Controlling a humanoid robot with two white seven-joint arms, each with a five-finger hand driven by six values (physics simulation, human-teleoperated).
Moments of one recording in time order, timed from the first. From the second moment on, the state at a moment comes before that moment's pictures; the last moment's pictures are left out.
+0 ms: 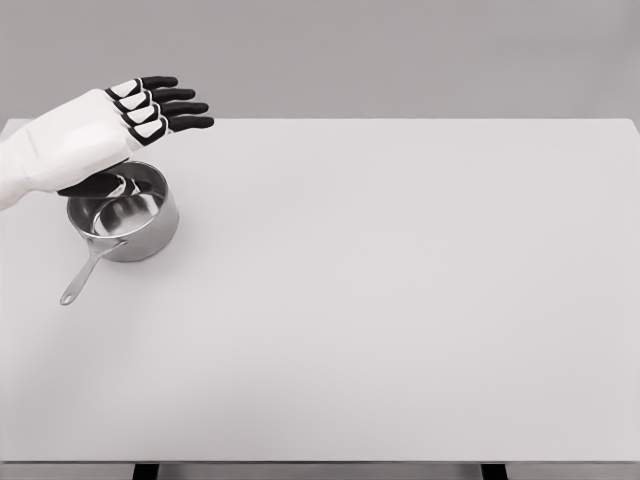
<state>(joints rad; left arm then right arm) -0.46 0.97 -0.40 -1.76 -0.36 -0.61 -0.10 0.03 0.00 -0.11 0.10 -0.01 -0.20 -0.06</state>
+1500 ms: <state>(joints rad) -0.25 0.87 -0.29 -1.79 -0.45 -0.61 -0.18 0.03 0.00 -0.11 0.10 -0.01 -0.20 -0.06</state>
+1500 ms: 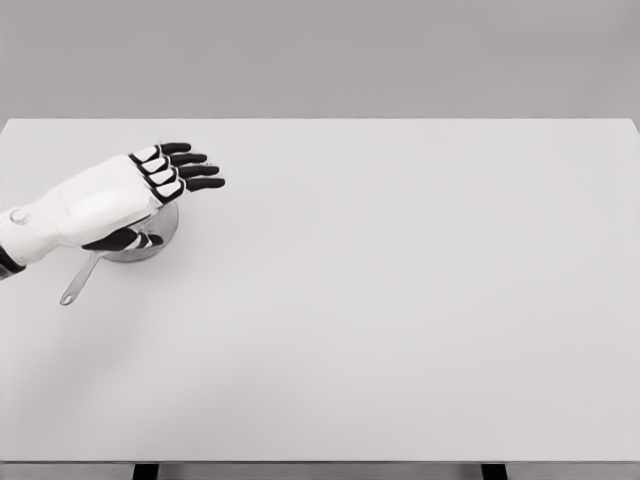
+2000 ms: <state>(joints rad) -0.15 0.88 -0.28 -1.79 -0.48 -0.61 -0.17 0.03 0.00 -0.11 0.10 -0.01 -0.20 -0.06</state>
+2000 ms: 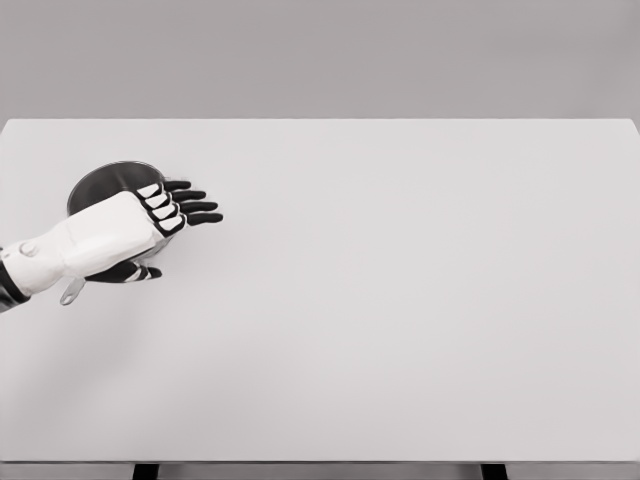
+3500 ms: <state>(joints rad) -0.08 0.88 -0.20 -1.61 -0.63 -0.61 -0.05 0.03 0.00 -0.11 0.10 -0.01 -0.20 -0.06</state>
